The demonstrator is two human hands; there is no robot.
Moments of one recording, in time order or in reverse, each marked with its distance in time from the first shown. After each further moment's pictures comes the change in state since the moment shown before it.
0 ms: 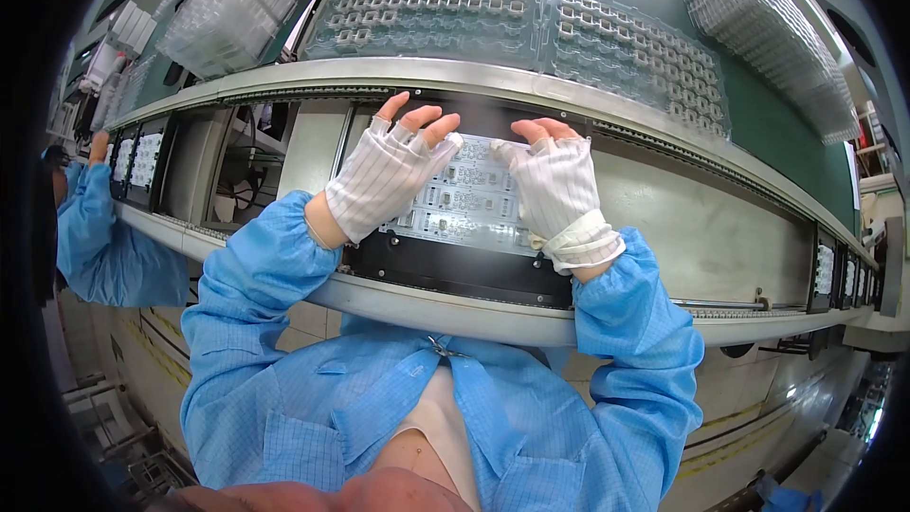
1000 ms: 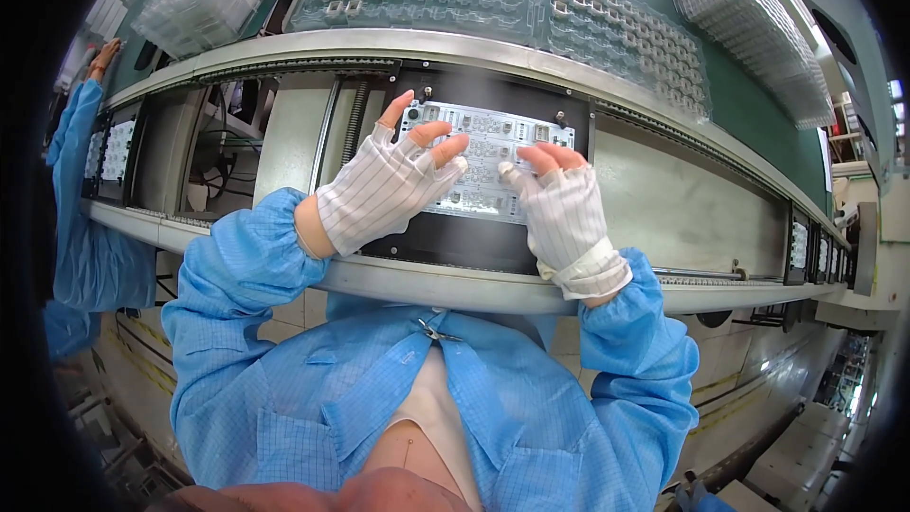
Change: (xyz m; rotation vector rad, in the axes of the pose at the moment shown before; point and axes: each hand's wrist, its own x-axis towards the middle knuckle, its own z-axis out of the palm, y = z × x) left_hand -0.005 0.025 -0.016 -0.122 0.006 0.098; right_hand -0.040 -0.014 -0.027 -0.025 -0.100 -0.026
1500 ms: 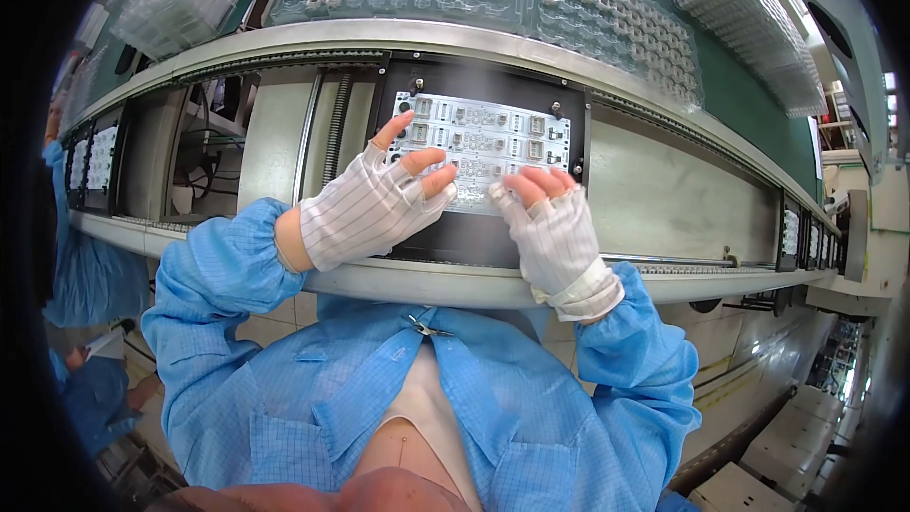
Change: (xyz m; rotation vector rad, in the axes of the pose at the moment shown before) left_hand -0.005 0.014 -0.023 -0.134 0.032 0.121; right_hand -0.023 -0.022 -0.037 0.010 -0.090 -0.037
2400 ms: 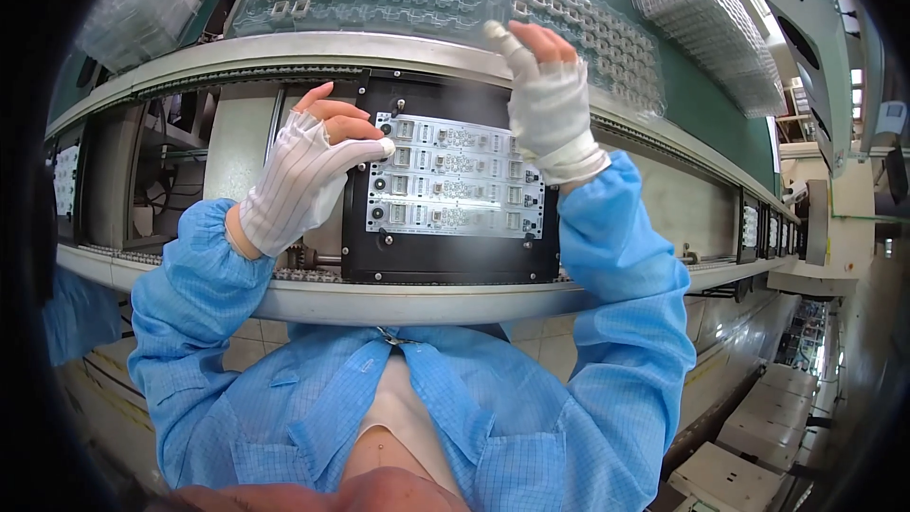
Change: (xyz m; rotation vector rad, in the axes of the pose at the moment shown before) left_hand -0.007 -0.029 -0.018 -0.329 0.313 -0.292; right_hand 0.096 0.096 0.000 -0.191 0.297 -0.031
